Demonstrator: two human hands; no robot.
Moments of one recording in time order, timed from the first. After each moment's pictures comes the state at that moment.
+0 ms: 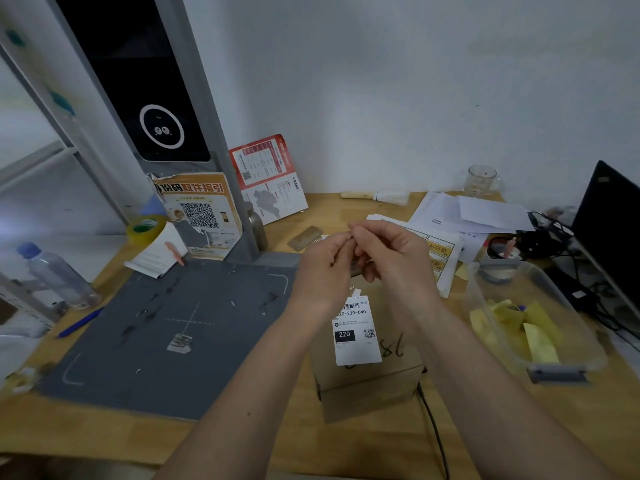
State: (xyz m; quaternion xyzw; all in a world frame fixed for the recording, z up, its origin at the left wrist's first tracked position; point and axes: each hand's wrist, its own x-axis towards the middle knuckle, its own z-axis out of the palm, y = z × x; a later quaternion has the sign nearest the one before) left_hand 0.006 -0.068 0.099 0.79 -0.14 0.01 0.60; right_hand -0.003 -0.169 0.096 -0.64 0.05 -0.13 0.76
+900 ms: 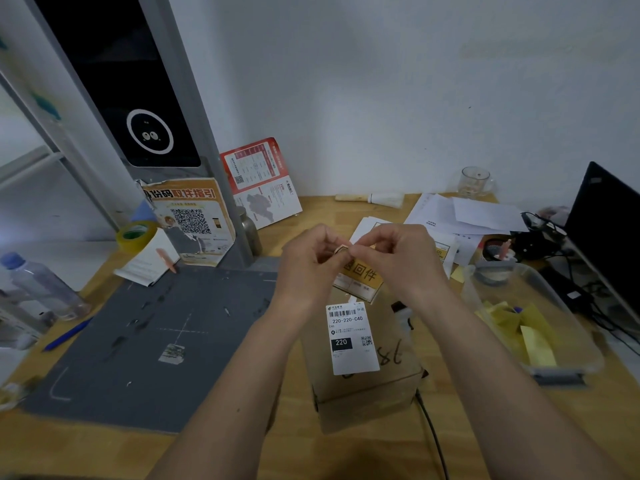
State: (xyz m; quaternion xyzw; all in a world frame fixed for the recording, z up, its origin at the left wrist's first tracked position) left_hand 0.030 -0.058 0.097 0.80 -0.12 0.02 0.59; right_hand 0.009 -0.192 0.105 -0.85 0.05 -0.13 0.52
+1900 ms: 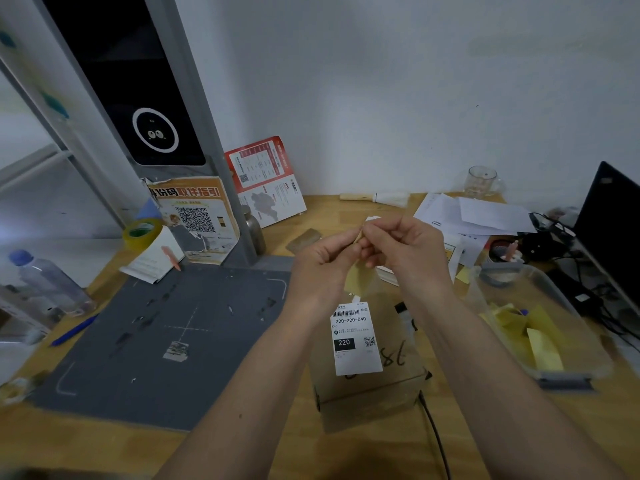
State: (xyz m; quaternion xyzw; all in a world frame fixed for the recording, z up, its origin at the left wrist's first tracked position) left_hand 0.019 -0.071 0.100 0.70 -0.08 -0.02 0.71; right_hand 0.014 -0.188 0.102 -0.63 0.05 -0.15 0.76
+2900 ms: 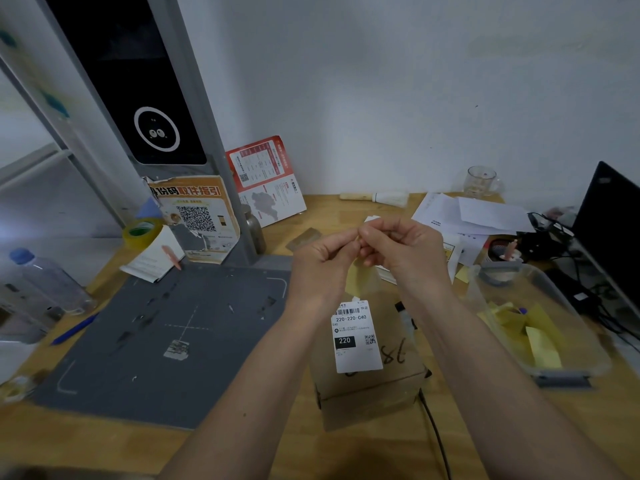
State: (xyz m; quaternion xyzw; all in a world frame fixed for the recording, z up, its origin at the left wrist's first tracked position) left_hand 0.018 -0.071 0.099 0.72 -0.06 0.01 0.69; right_hand 0.011 -0.185 0.100 -0.62 0.06 -0.14 0.77
